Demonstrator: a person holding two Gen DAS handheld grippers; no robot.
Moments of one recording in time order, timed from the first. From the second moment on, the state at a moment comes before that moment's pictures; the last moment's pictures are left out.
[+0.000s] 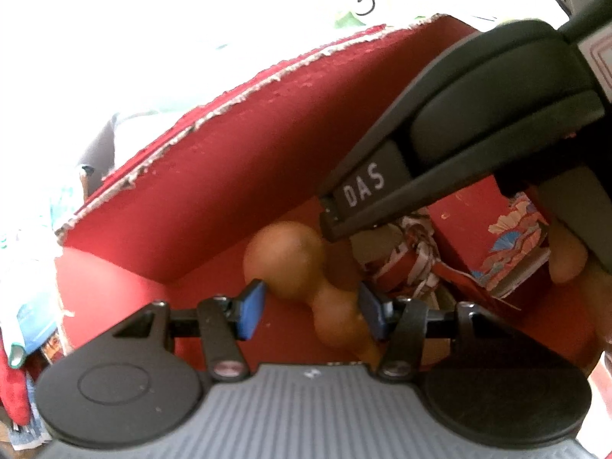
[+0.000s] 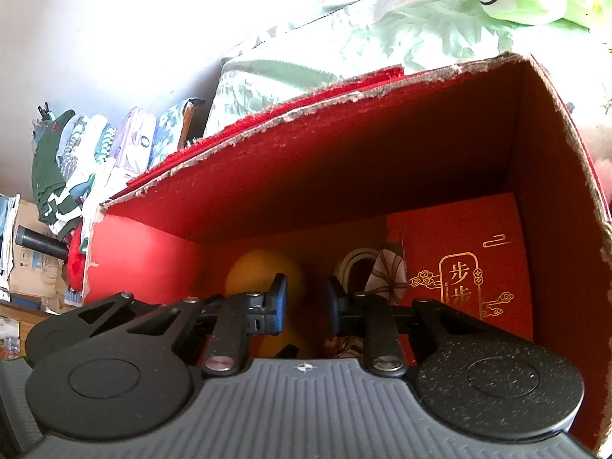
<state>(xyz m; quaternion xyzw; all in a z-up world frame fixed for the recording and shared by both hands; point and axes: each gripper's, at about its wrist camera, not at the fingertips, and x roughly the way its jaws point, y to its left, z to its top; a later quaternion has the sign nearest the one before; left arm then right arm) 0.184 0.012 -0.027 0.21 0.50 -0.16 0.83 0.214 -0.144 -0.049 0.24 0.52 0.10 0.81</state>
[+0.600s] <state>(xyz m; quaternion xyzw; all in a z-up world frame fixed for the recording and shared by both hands) 0.180 0.026 -0.013 0.19 0.48 -0.13 0.84 0.207 -0.148 -0.047 0.24 0.51 0.08 0.82</state>
